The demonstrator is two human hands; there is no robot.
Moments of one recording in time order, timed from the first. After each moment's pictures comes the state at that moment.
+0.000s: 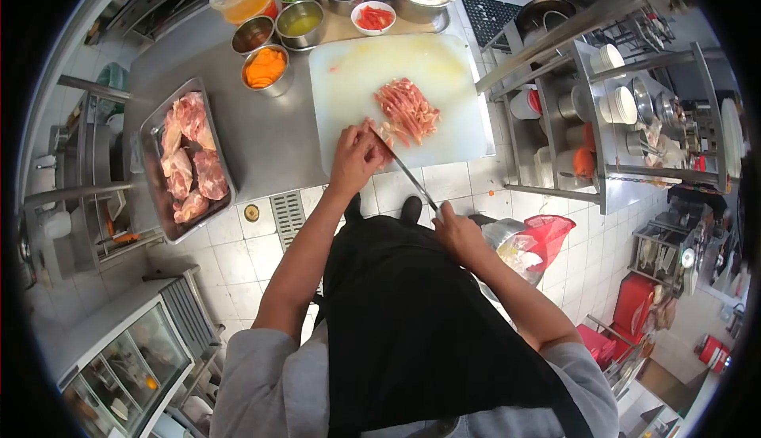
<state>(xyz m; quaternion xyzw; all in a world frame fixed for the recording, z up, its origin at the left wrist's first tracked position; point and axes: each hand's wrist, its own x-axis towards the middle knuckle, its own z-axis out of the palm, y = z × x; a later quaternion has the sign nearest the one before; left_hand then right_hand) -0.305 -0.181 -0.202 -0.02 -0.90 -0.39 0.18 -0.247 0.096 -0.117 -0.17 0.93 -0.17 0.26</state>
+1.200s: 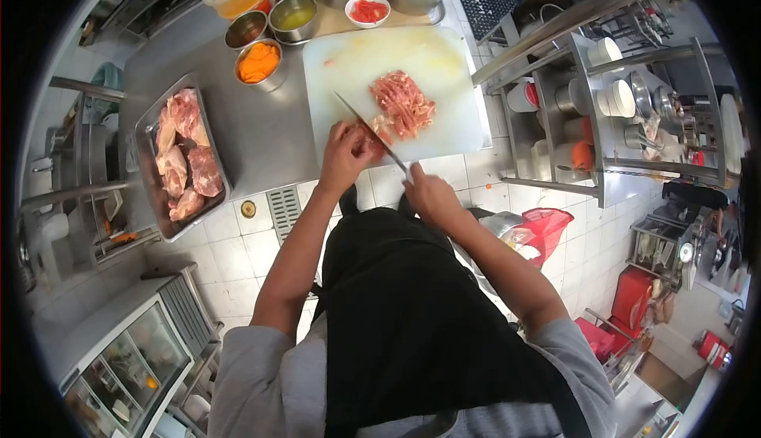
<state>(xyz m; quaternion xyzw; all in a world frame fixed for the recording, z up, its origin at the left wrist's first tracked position) -0.297 -0.185 -0.209 0.01 -0.87 -0.47 0.17 -0.292 0.043 -0.136 -0.23 0.92 -0.22 0.21</state>
